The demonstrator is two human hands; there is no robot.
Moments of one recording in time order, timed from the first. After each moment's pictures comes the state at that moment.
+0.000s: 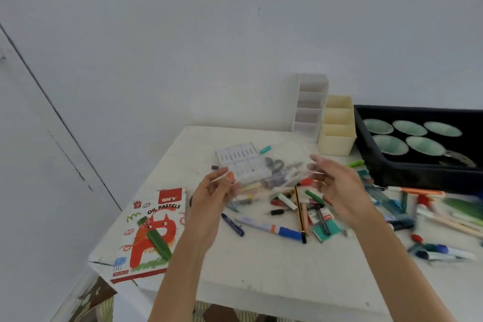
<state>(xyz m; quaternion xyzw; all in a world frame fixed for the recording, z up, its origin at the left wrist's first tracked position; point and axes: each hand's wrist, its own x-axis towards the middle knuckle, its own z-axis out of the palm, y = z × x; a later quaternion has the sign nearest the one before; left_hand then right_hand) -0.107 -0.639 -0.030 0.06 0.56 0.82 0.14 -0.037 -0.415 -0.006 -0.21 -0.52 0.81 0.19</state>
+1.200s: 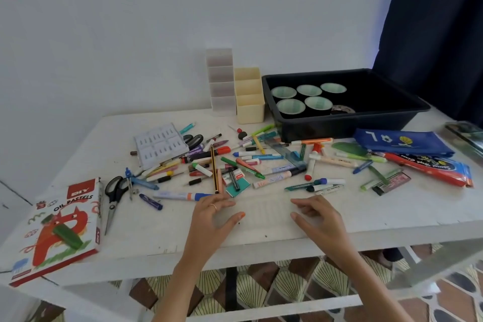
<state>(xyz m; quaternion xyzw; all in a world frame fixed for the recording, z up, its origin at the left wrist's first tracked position) 0.000 -0.549 -0.124 0.34 0.82 0.45 0.02 0.160 -0.353 -0.120 -0.23 -0.83 0.43 0.26</state>
